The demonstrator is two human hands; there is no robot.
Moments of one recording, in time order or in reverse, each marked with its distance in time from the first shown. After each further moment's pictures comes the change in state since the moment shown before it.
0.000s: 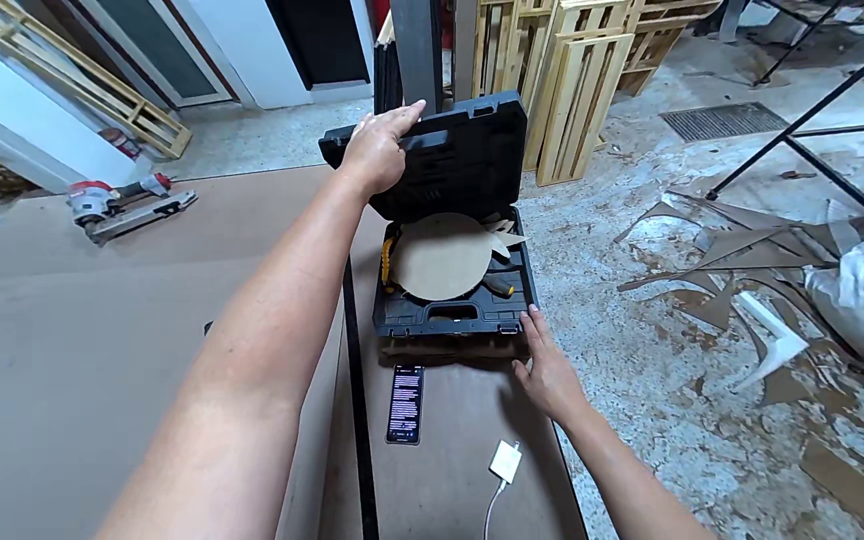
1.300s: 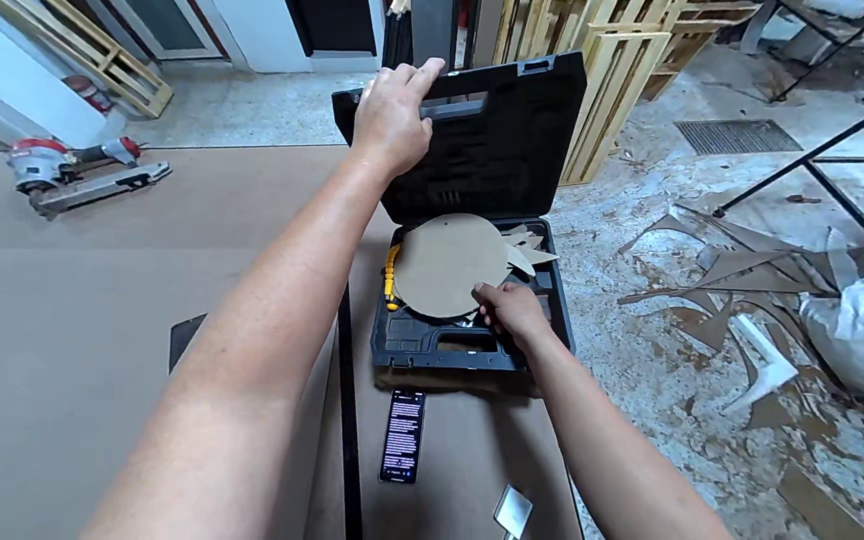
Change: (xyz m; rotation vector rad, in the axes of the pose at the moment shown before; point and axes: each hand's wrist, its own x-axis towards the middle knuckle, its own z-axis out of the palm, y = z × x) left_hand 0.052 -0.055 0.024 0.072 0.202 -0.049; right_hand 0.170 -0.112 -0.021 0.726 -0.186 0.518
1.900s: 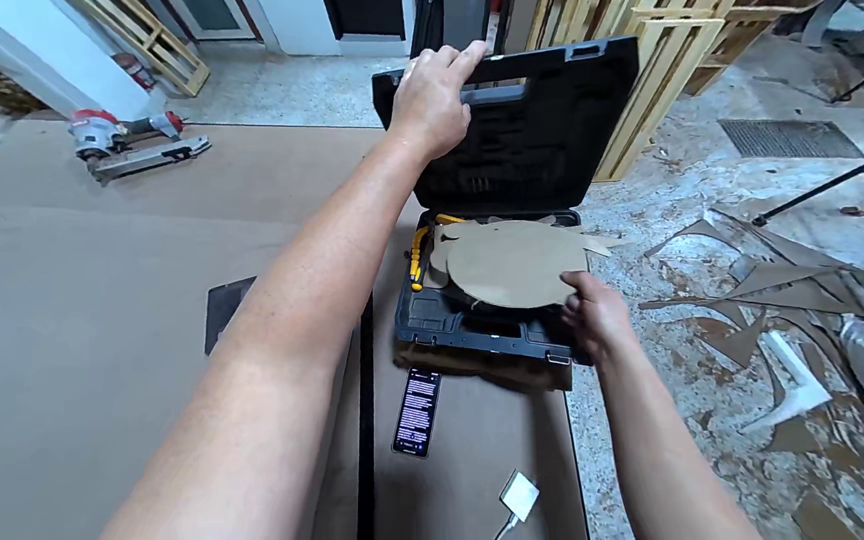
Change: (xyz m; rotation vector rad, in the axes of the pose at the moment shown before) left_hand -0.009 0.004 -0.005 0.009 -0.016 -0.001; right_hand -0.021 0.015 -0.055 0.430 0.059 -0.154
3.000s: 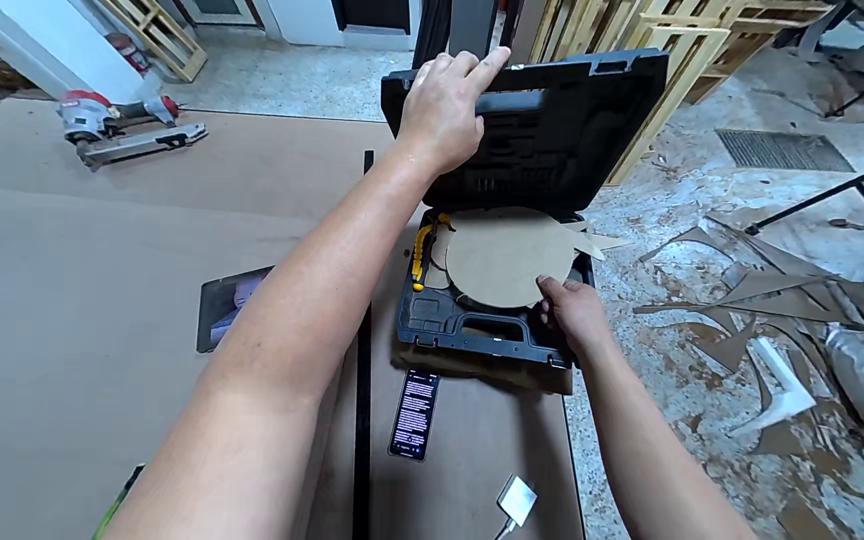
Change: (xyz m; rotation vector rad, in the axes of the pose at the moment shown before) left_hand -0.023 0.005 -0.005 0.013 0.010 0.055; right_hand 0.017 0.016 0.020 -0.401 0.053 -0.010
